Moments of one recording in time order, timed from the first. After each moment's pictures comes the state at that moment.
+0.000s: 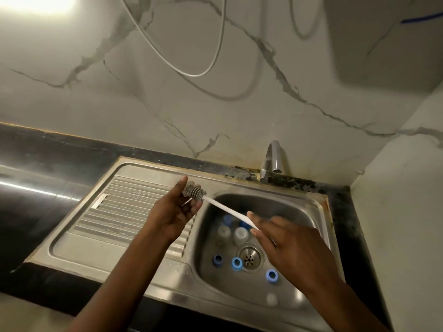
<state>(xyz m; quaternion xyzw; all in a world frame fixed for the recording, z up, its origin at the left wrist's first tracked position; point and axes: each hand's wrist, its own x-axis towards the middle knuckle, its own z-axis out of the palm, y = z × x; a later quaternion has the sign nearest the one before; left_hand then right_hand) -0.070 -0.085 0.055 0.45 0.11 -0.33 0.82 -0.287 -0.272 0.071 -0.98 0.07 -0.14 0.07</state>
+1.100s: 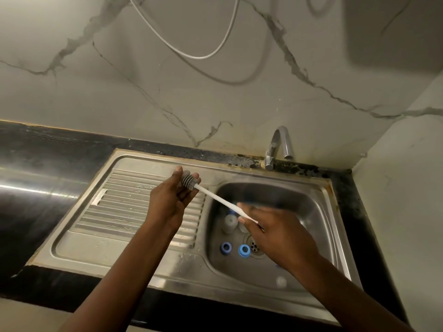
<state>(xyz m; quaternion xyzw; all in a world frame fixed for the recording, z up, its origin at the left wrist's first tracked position) -0.042 -0.062 0.039 0.47 0.10 -0.28 0.83 -0.244 -0.226 0.049 -0.96 0.13 -0.11 0.24</state>
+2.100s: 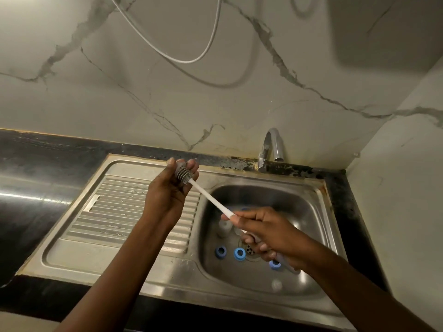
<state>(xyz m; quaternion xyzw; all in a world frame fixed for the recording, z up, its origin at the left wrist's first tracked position) -0.035 -0.085 0.049 0.39 0.01 -0.30 0.87 -0.238 -0.246 0.069 -0.65 0.19 0.11 0.73</state>
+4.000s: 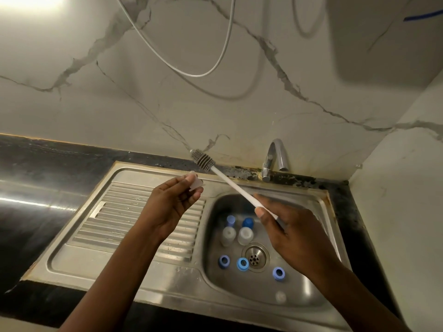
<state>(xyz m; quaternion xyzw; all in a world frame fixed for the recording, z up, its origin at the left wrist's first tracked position) -0.040 -0.058 0.073 0.46 -0.02 -0.34 0.82 -0.256 -0.249 0.083 -0.93 0.13 -0.21 0.26</state>
